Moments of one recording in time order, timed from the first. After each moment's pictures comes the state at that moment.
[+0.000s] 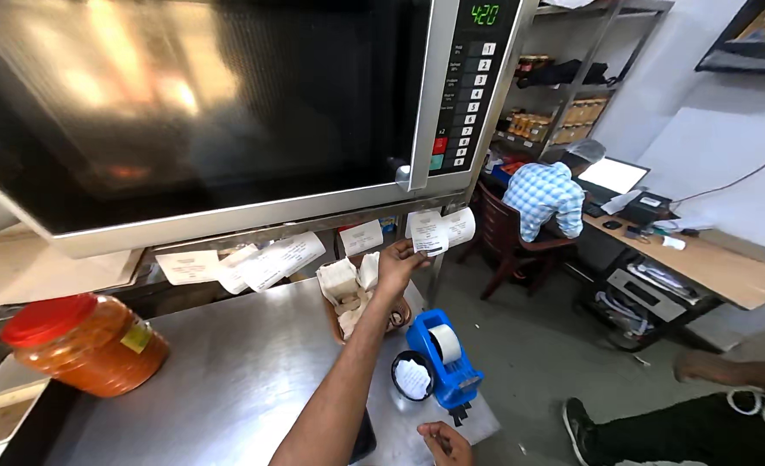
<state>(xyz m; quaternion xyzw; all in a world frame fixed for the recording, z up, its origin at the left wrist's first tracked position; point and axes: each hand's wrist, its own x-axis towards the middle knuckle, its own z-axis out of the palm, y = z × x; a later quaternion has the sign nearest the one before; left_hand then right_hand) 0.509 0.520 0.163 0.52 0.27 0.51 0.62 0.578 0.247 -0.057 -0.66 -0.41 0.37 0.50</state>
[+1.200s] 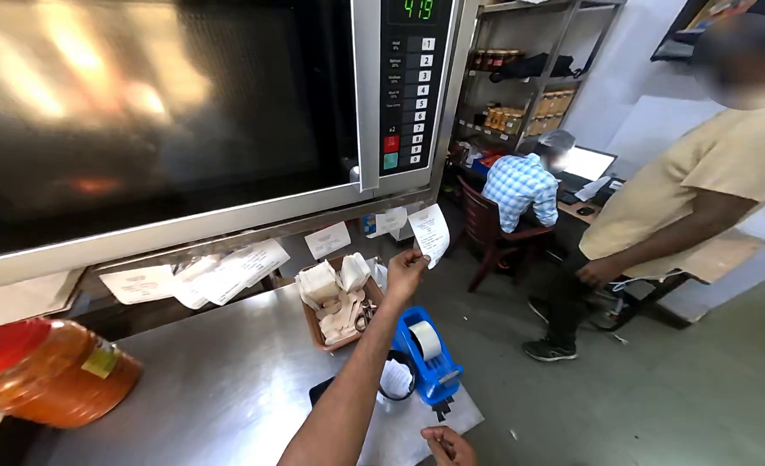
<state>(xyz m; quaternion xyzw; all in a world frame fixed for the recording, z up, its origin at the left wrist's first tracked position) 0.572 0.503 0.140 0.60 0.34 0.43 0.58 0.609 0.225 -0.065 -0.68 -0.38 0.36 0.51</state>
